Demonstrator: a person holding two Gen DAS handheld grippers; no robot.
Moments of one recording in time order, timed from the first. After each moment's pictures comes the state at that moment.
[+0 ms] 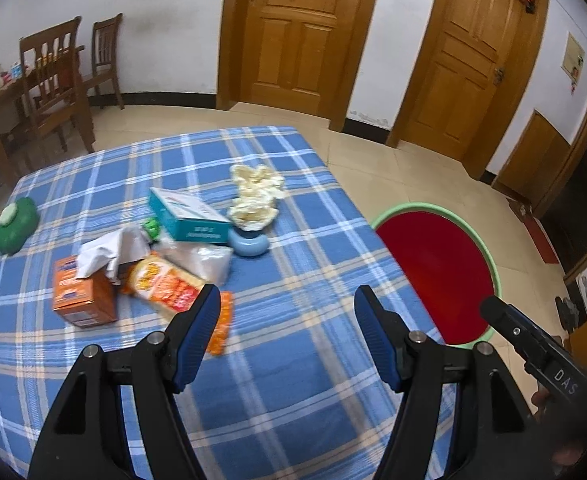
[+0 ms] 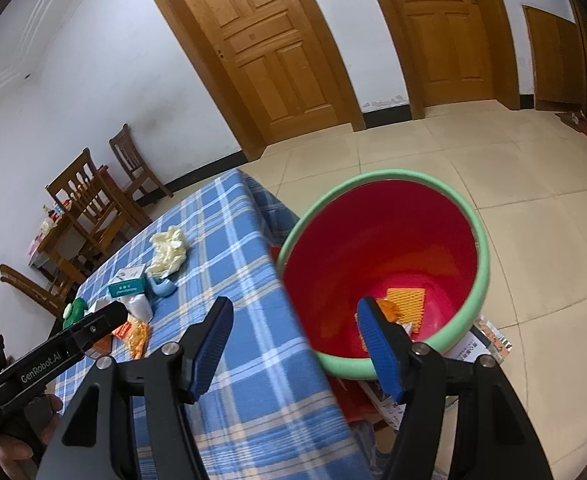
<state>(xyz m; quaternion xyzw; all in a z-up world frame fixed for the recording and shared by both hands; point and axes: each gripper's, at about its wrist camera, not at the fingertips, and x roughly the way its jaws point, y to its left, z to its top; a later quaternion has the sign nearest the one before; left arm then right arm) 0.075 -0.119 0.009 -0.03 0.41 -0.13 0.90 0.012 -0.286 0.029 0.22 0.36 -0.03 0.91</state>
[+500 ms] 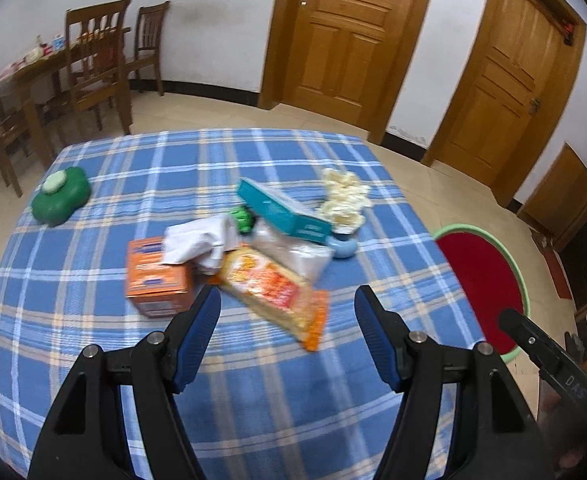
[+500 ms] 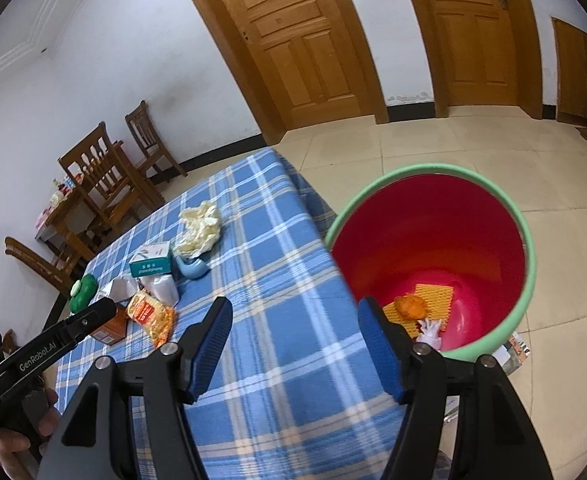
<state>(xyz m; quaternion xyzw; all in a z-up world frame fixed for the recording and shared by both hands) 0.078 -0.049 0.002 -0.07 0.41 -0.07 0.91 0.037 -0.238 0.027 0.19 0.38 0.00 0.91</state>
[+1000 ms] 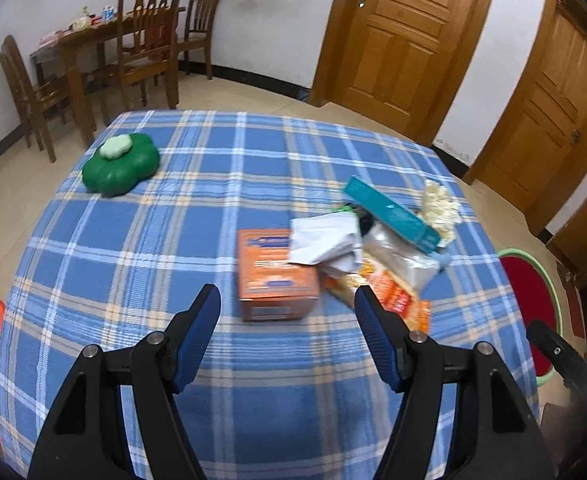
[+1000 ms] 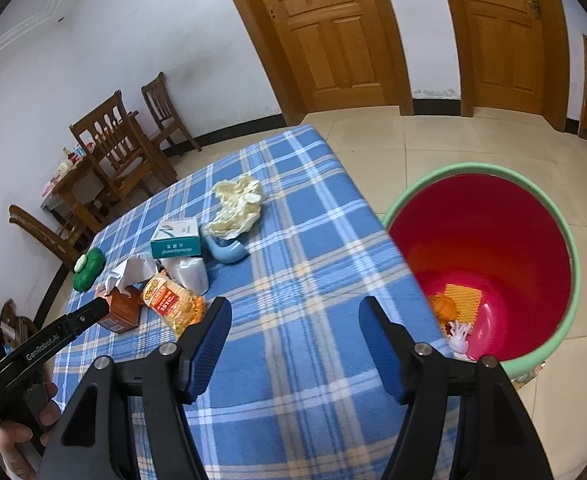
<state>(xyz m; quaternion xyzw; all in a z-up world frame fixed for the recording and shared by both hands) 0.089 0.021 -0.023 -0.10 0.43 0.00 0.90 0.068 -0.189 0.019 0.16 0.40 0.03 0.90</state>
